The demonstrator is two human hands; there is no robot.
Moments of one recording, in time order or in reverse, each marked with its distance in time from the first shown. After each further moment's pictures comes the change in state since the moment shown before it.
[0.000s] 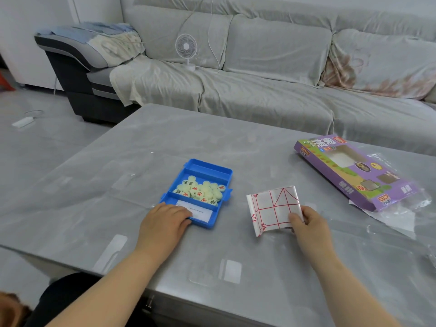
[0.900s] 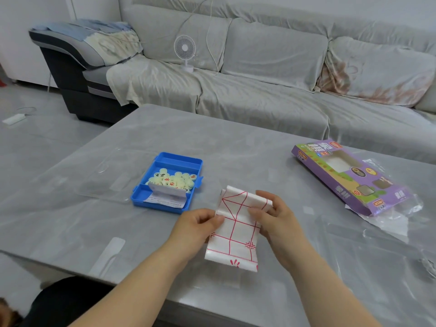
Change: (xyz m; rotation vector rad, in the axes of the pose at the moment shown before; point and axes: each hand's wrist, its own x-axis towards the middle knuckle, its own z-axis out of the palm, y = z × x) left_hand 0.010 0.064 -0.043 -1.308 -0.276 -0.592; right_hand -0.024 -0.050 0.034 0.511 -0.332 0.046
